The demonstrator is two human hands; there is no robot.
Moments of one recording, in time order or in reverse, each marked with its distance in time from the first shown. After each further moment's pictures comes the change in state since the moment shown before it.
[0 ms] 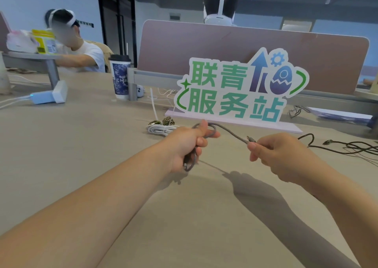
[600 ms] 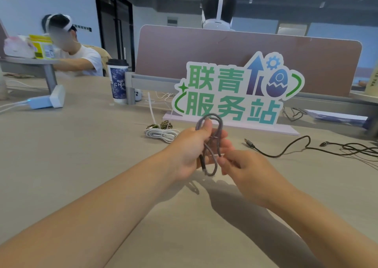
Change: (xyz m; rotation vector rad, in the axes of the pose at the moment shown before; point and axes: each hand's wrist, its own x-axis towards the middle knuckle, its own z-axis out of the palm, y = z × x) left_hand -0.010 0.002 0.022 -0.178 -0.037 0.135; right_hand -0.013 -0.015 0.042 -0.073 -0.025 -0.245
